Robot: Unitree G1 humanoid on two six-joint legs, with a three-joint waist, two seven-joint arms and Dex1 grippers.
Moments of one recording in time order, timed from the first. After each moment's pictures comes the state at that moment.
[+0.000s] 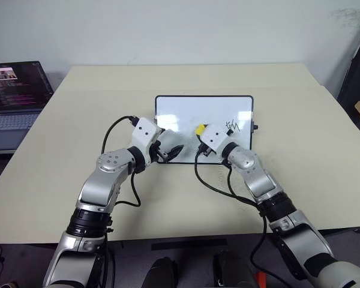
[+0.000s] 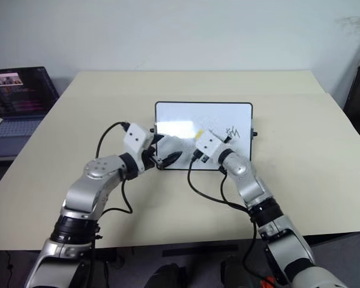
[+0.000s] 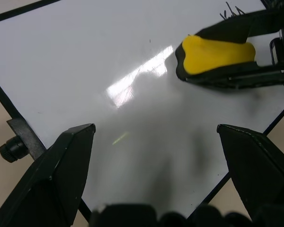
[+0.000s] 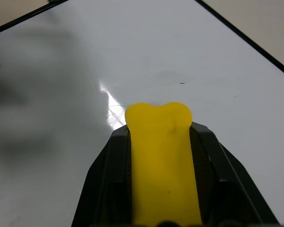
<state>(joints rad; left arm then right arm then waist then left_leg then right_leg) -0.49 0.46 -0.07 -0.05 -0.21 0.48 -0.60 -0.67 -0.20 0.32 0.33 -0.30 0.10 0.33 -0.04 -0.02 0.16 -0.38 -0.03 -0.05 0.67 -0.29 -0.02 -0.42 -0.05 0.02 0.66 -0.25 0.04</state>
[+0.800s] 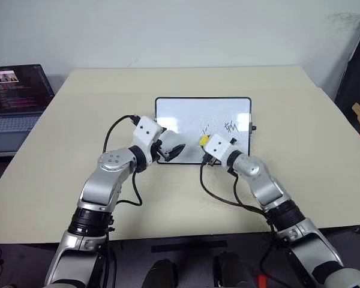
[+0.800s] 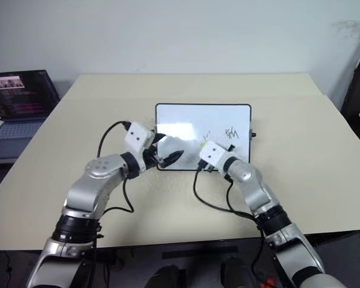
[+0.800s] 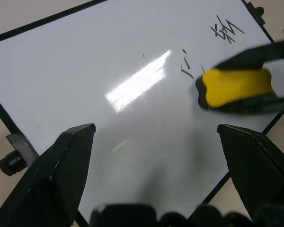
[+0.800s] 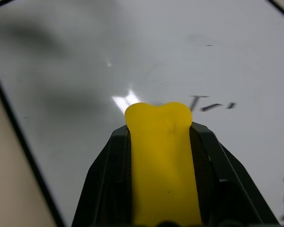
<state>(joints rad) -0.49 0.45 -0.07 -0.05 -0.21 0.48 -0.60 -0.59 -0.26 0.36 0.21 -0.31 0.19 0.41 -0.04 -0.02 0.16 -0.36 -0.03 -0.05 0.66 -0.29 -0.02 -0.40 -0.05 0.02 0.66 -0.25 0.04</state>
